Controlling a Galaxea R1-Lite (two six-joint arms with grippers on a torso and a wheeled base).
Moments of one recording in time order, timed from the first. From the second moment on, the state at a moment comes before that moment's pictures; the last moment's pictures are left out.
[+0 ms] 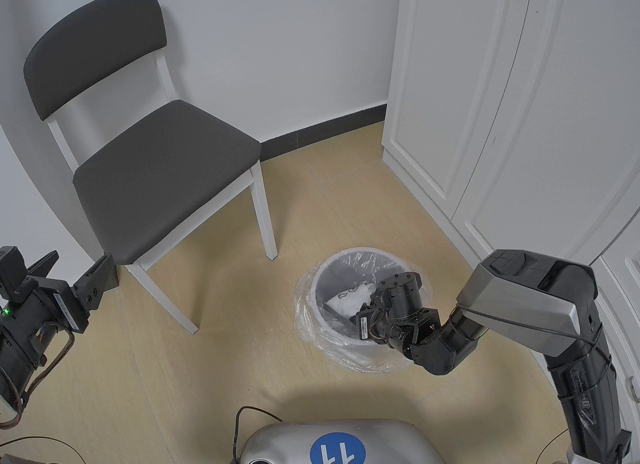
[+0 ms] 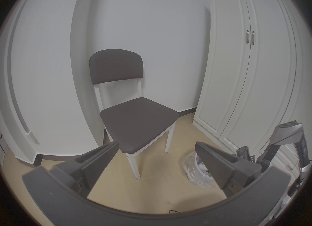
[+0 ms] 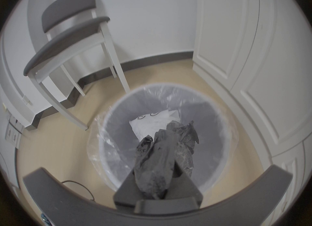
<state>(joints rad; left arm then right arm) -0.37 1.02 -0.30 -0.64 0.34 -0.10 0.59 2.53 -1.16 -0.86 -0.30 0.18</state>
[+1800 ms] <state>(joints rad) -0.37 1.03 -0.29 -0.64 0.31 -0.10 0.51 2.58 -1.60 -0.32 -0.17 0.73</state>
